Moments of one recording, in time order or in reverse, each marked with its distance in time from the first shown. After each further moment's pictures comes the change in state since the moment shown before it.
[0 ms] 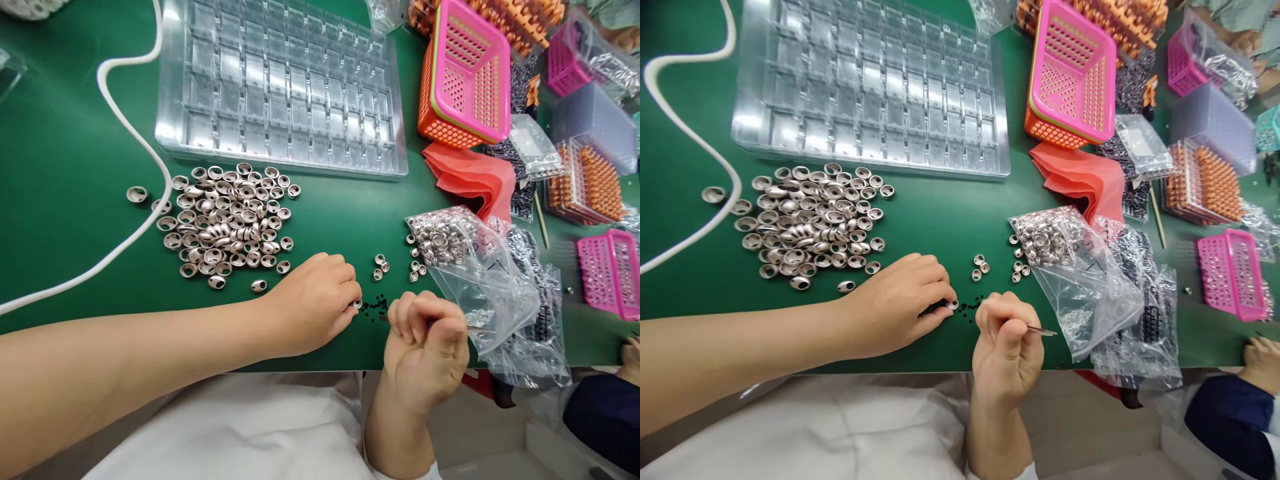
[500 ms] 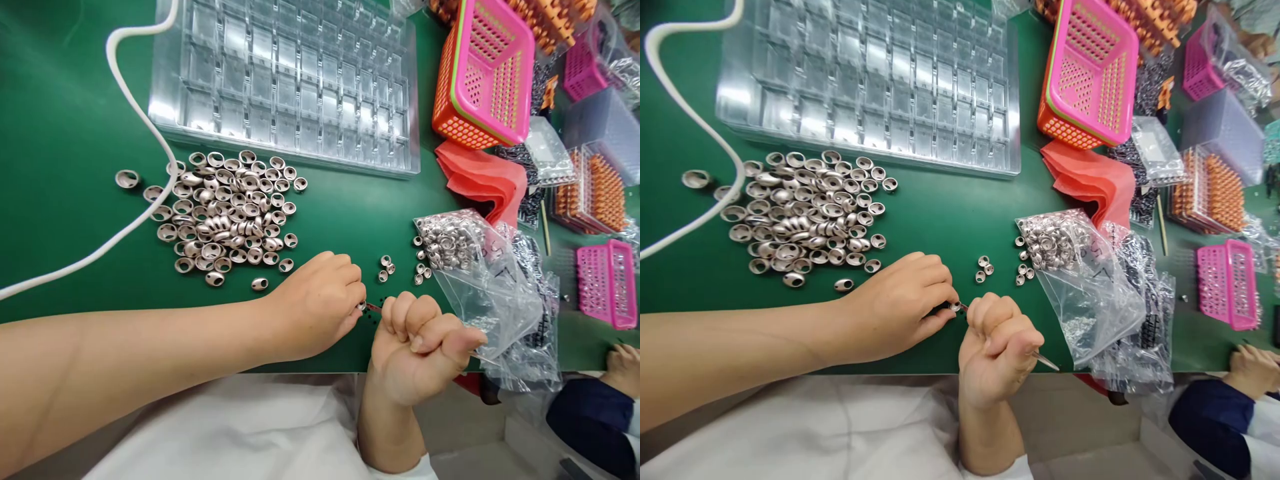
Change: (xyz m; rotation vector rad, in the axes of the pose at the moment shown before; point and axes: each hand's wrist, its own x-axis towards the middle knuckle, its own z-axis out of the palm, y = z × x) left_hand 0.000 0.000 0.002 -0.010 0.031 -0.002; right_hand 0.001 0.009 0.020 0.079 0.002 -0.005
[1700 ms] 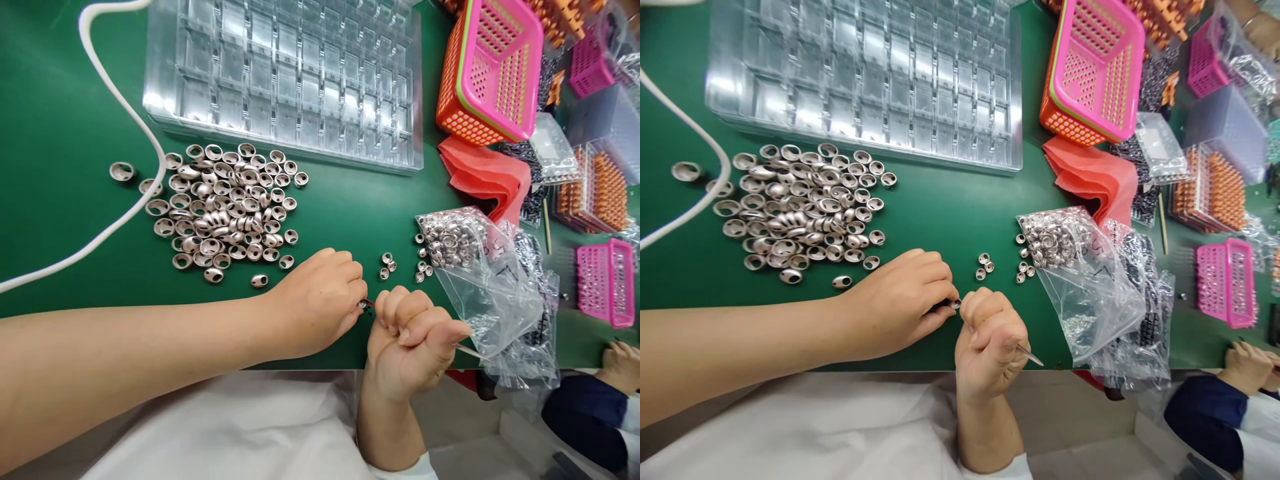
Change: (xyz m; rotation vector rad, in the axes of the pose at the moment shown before) left_hand -0.001 -0.003 0.003 0.006 0.034 0.021; right_hand -0.003 0.008 0.001 0.045 -0.043 -0.031
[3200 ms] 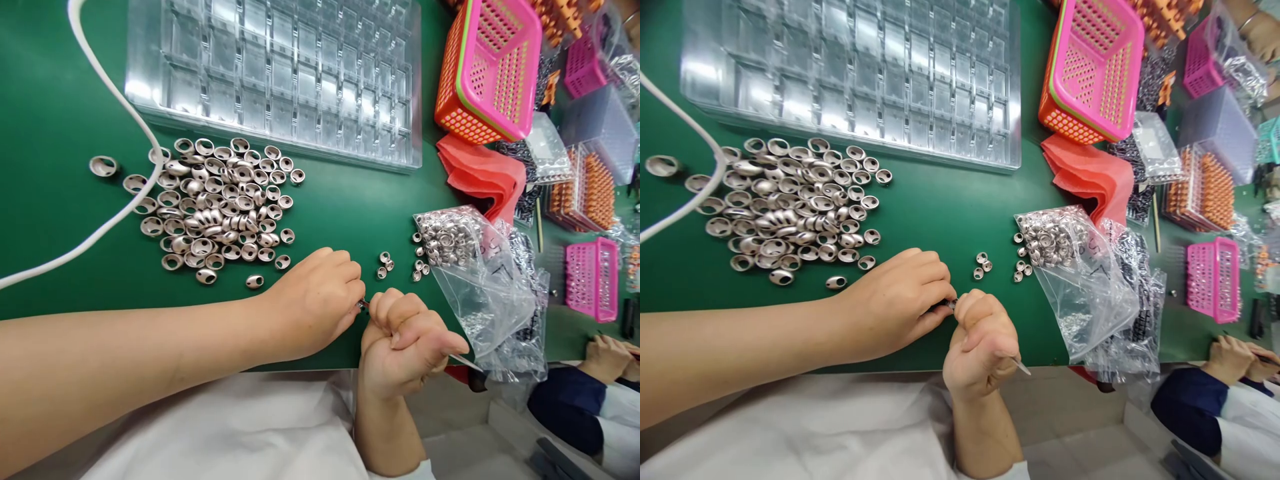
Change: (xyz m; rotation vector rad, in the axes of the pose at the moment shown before) left_hand 0.000 0.000 -0.001 -0.017 0.000 0.002; right_hand -0.002 0.006 0.009 -0.091 0.011 -0.153
